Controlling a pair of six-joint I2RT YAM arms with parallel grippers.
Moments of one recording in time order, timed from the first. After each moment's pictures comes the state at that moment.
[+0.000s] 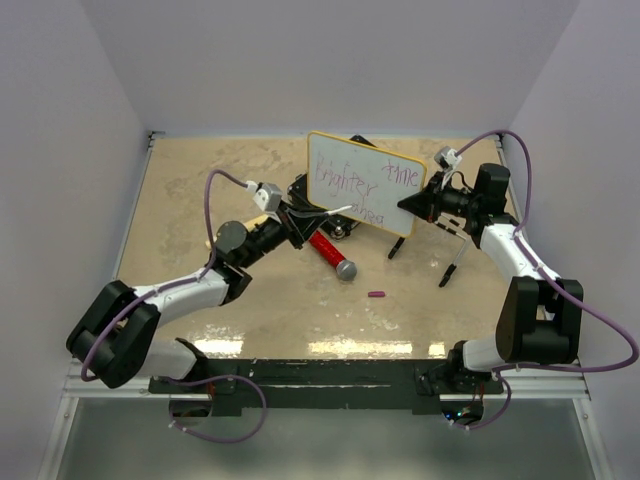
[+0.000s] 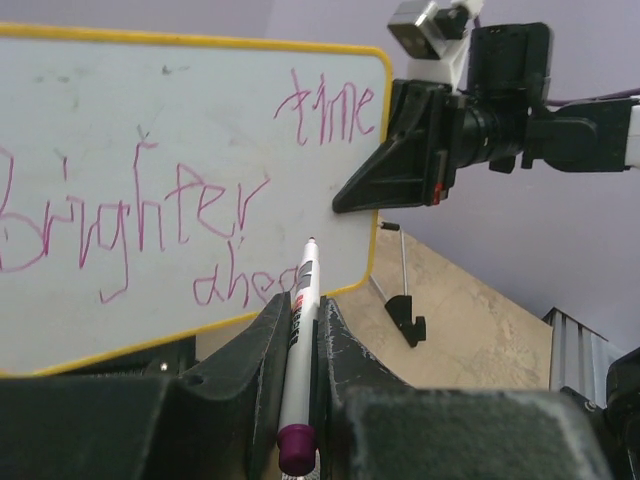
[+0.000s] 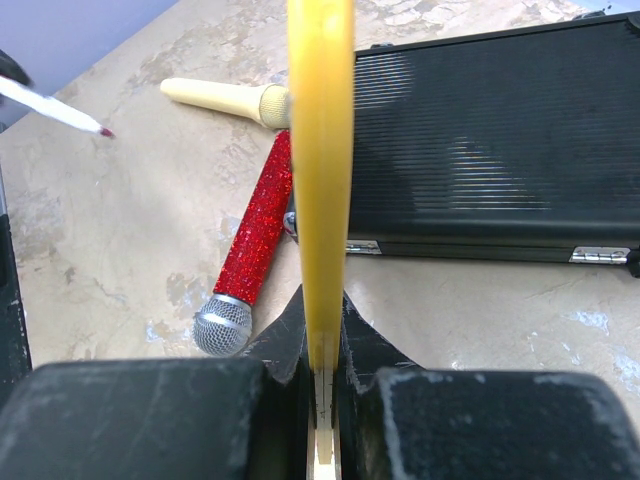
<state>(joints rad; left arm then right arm) -0.62 1.35 0.57 1.02 0.32 -0.40 -0.07 1.43 0.91 0.09 -1.07 -0.08</state>
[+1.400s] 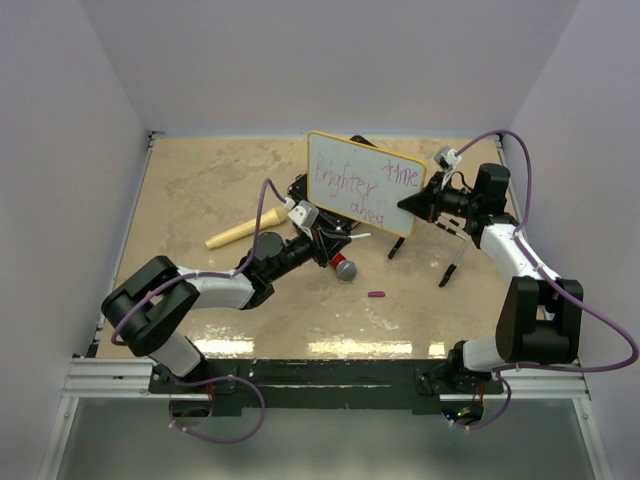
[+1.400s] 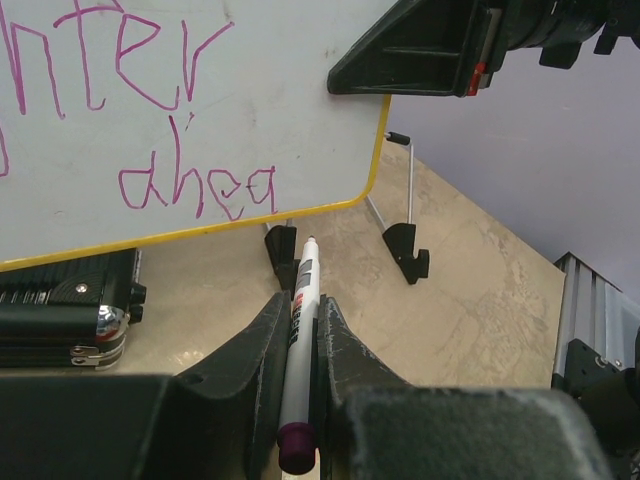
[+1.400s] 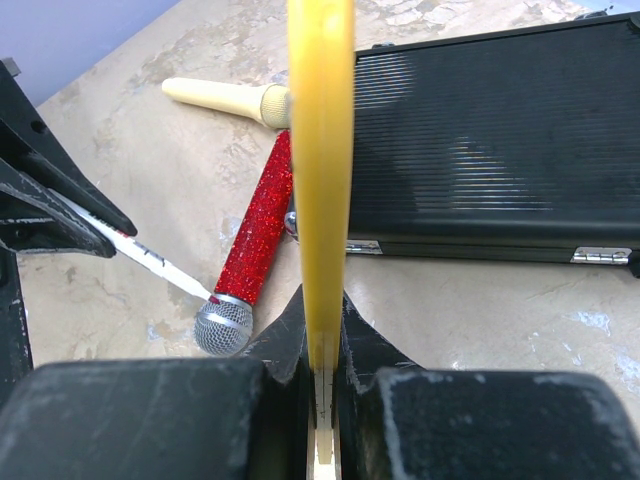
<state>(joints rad) -0.78 1.57 0.57 1.04 0.18 -0.40 -0.07 1.43 0.91 0.09 -1.07 -0.08</state>
